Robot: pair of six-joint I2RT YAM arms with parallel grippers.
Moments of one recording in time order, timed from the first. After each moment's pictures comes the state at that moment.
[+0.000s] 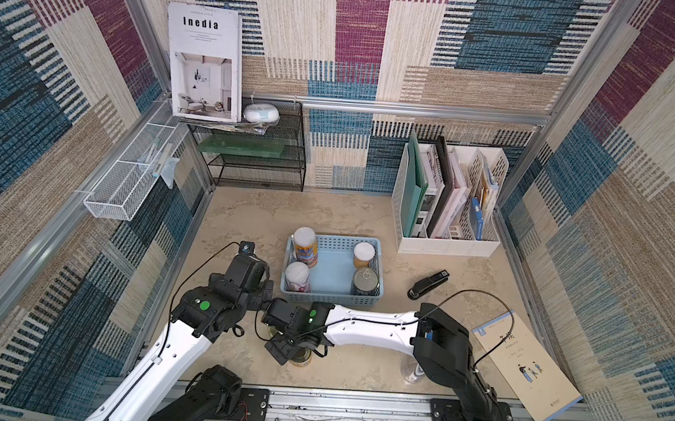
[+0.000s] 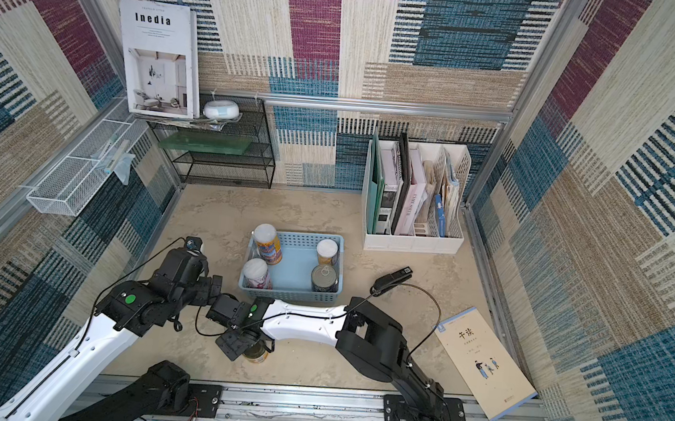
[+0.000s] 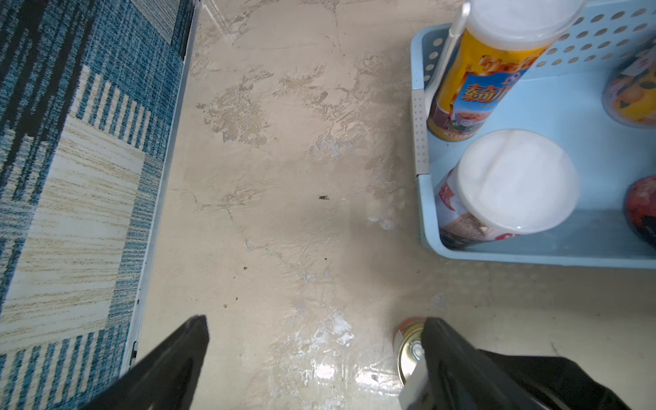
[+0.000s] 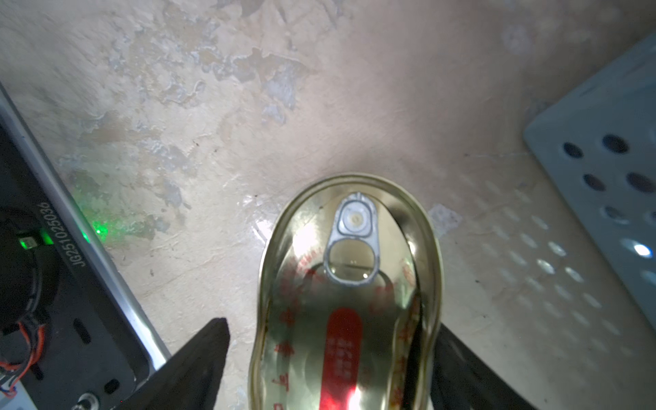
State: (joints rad) left arm -0.41 0.84 0.91 -1.01 -0.40 -0.27; right arm 1.33 2.13 1.63 -0.63 0.09 0.34
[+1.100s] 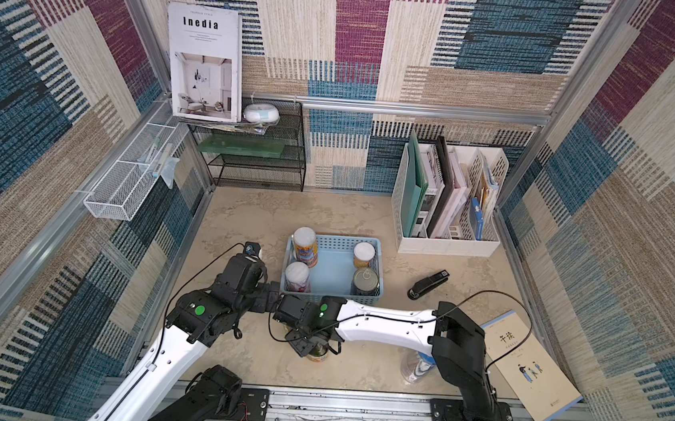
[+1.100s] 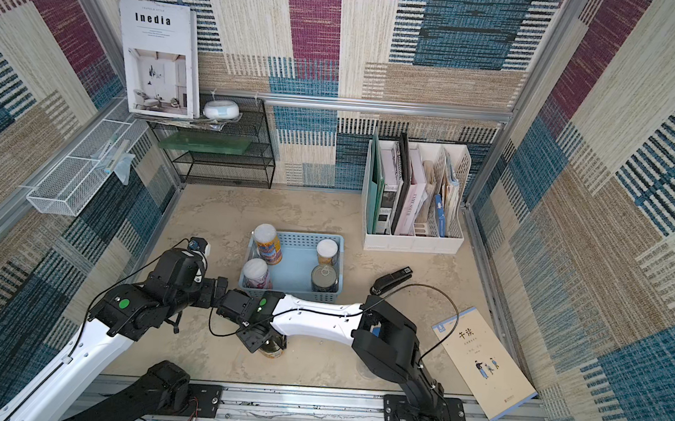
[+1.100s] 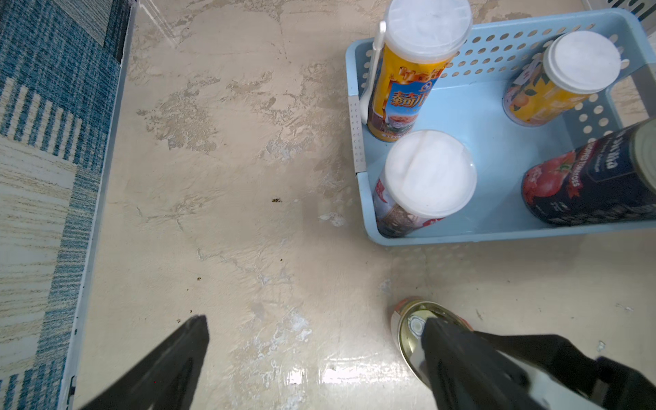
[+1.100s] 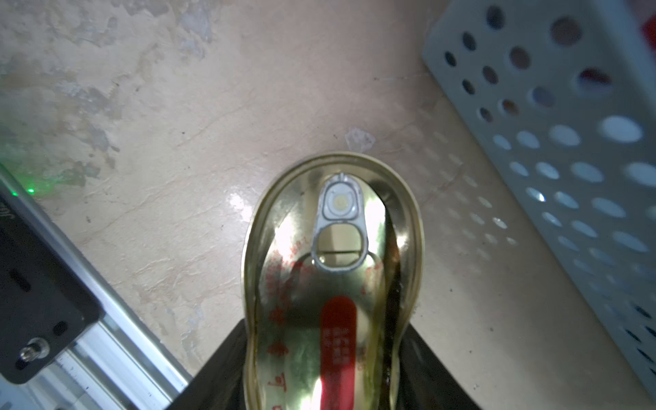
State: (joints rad) left arm -0.42 0.82 0.91 -0.99 -0.28 -0.26; right arm 1.31 2.03 1.60 -0.78 0.13 0.36
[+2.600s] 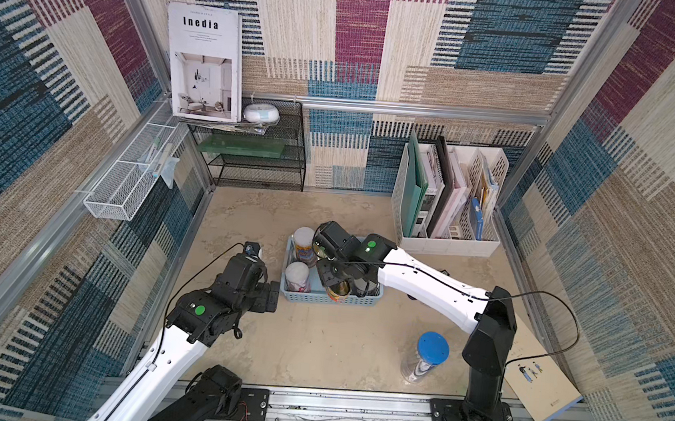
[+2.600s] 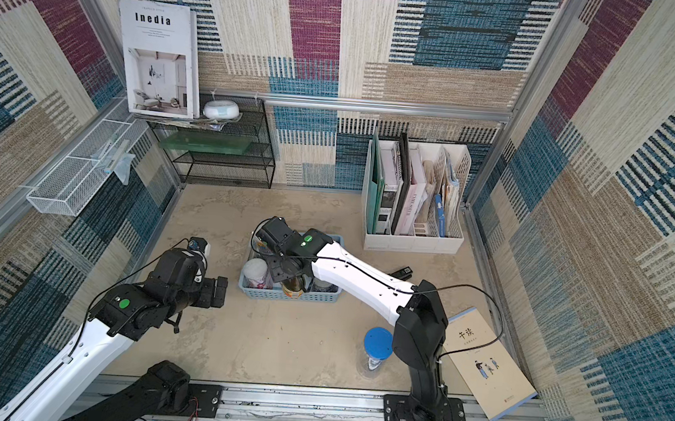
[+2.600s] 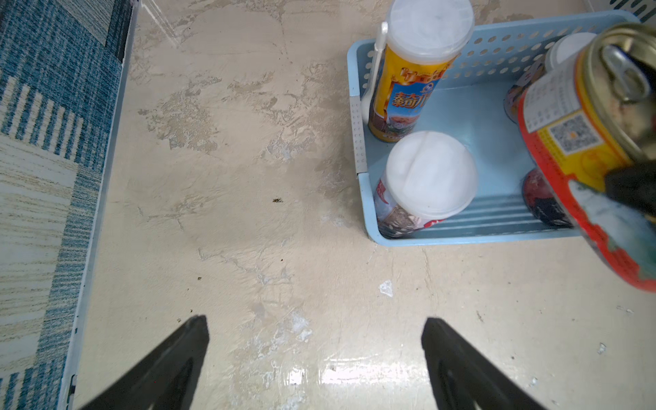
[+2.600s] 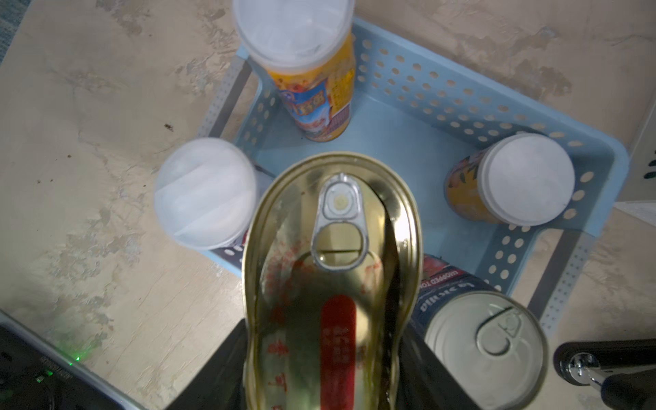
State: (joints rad) left arm -0.42 0.81 0.91 -0.99 -0.28 -0.26; right arm 1.00 1.93 1.82 -0.95 0.21 0.45
